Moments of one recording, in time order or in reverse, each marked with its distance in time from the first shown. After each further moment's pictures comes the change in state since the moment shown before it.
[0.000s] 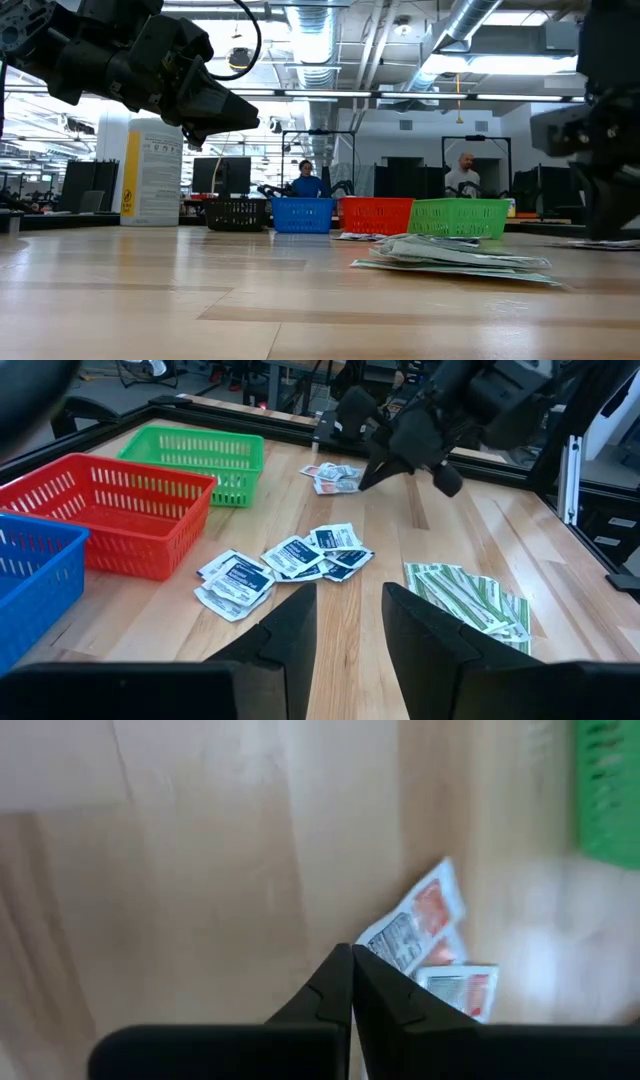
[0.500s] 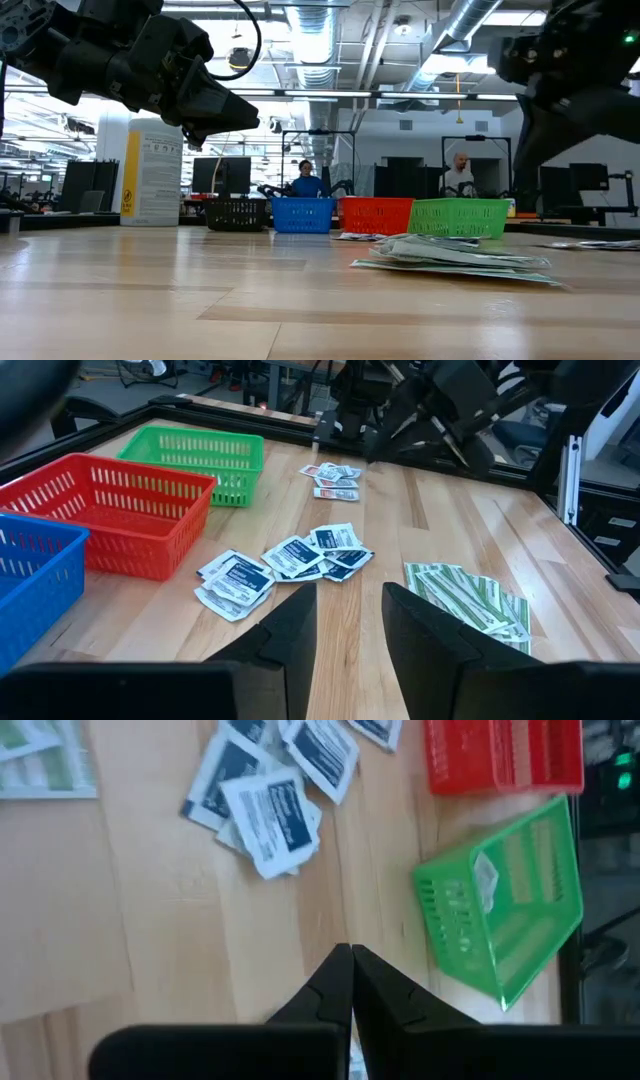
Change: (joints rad) left arm 0.000 0.000 0.000 0.000 0.000 0.000; right arm -0.020 -0.003 0.214 -0.087 0.246 -0.090
